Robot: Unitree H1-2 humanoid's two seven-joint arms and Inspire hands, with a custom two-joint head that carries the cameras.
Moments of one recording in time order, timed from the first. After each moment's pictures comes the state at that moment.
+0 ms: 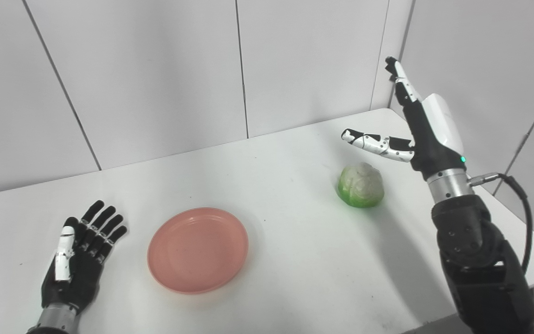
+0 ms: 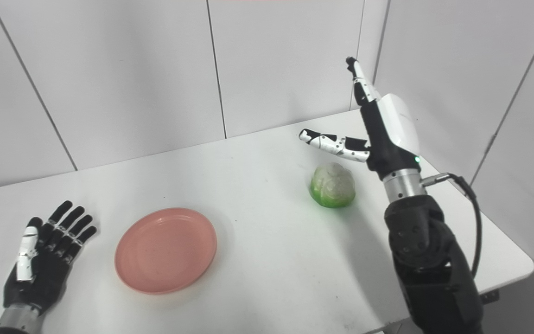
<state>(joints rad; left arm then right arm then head) -0.38 0.16 0.19 0.45 -0.49 0.08 -0.39 -0.25 -0.41 -0.22 -0.47 -0.51 0.32 0.09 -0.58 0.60</state>
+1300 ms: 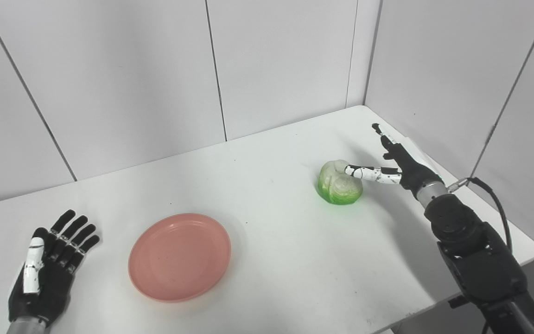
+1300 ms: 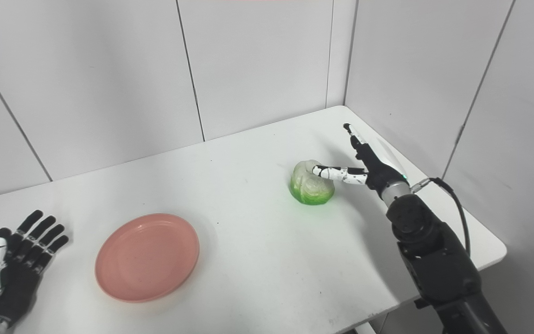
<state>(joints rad) -0.42 0.21 0.20 0.56 -0.49 0.03 -0.46 -0.26 -0.53 -0.16 0.00 -0.29 0.34 0.13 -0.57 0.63</state>
